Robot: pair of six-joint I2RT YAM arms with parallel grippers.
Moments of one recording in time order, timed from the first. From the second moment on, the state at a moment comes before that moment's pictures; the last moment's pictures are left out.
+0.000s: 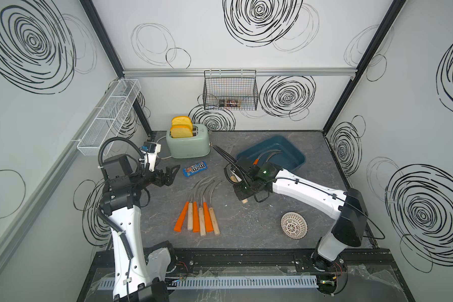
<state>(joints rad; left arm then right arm) 0.43 0.94 1.10 -0.77 0.80 0.34 0.95 1.67 1.48 -0.96 0.04 0.46</state>
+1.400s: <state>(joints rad) 0.31 1.06 1.09 -0.64 0.80 0.23 0.38 1.55 1.32 -0.81 -0.23 0.40</state>
